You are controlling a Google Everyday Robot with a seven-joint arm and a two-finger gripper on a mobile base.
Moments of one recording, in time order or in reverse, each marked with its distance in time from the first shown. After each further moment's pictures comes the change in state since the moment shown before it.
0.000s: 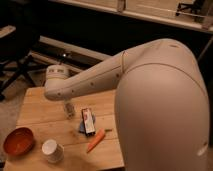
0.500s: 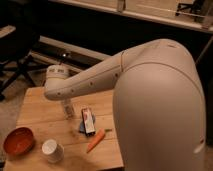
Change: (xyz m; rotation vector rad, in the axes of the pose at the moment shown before) arm 0.000 0.000 -0.001 0.000 0.004 -0.022
